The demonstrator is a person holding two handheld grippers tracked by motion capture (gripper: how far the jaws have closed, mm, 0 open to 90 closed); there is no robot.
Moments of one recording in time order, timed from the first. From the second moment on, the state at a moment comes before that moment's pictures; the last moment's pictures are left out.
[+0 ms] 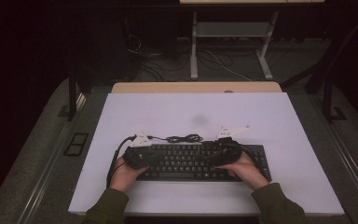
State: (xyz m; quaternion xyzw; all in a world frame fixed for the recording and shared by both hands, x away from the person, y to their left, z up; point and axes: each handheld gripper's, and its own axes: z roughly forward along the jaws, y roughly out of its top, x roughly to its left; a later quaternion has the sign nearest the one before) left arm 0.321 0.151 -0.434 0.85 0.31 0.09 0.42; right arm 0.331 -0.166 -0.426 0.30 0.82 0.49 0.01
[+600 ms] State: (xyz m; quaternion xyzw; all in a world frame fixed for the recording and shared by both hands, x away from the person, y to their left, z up) left arm 0.321 0.149 -0.437 0.85 0.30 0.09 0.41; right arm 0.330 -0.163 -0.427 0.30 0.82 0.49 0.01
